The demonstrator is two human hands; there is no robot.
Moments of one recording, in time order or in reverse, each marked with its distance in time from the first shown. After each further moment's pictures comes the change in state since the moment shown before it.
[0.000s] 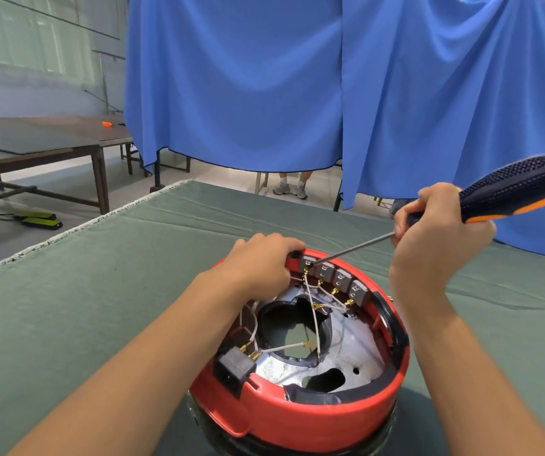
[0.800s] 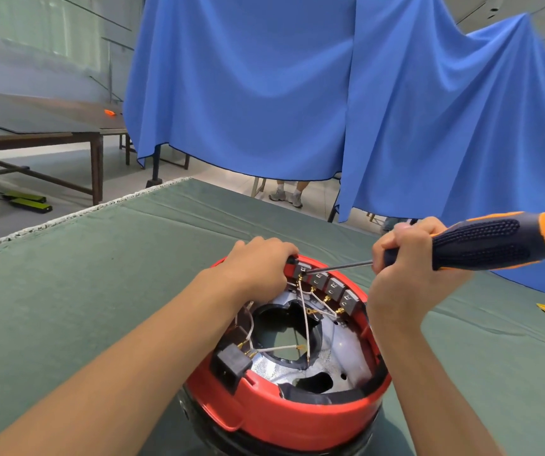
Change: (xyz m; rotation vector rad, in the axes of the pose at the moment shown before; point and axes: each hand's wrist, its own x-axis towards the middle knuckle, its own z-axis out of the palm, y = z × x) left_hand -0.002 0.004 -0.002 0.042 0.003 -0.020; right_hand -0.027 -0.001 -0.001 0.041 -0.162 -0.120
